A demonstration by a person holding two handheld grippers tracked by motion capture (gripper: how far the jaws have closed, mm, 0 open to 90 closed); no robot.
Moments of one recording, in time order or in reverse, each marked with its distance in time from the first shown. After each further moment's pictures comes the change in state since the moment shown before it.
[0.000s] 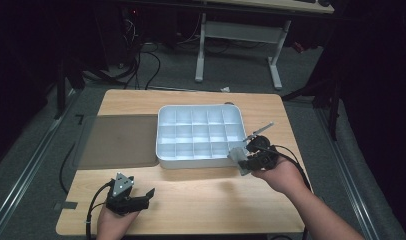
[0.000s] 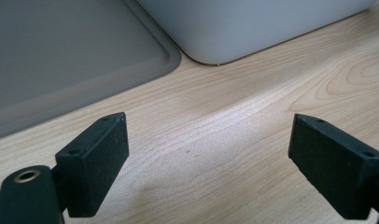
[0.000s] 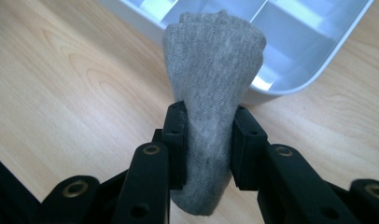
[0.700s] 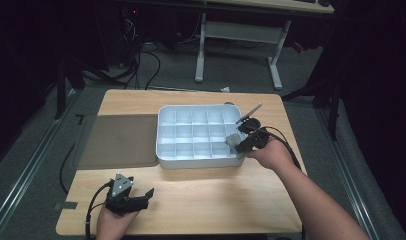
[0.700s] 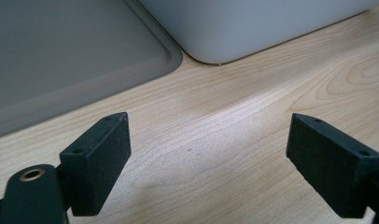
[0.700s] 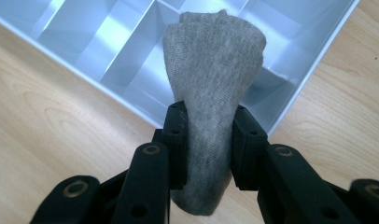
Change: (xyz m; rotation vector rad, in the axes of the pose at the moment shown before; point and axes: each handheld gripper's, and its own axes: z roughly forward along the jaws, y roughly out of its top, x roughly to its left) left arm 0.001 0.000 -0.001 -0.005 0.002 -0.005; right arm -0.029 0.051 0.025 0.093 -0.044 0.059
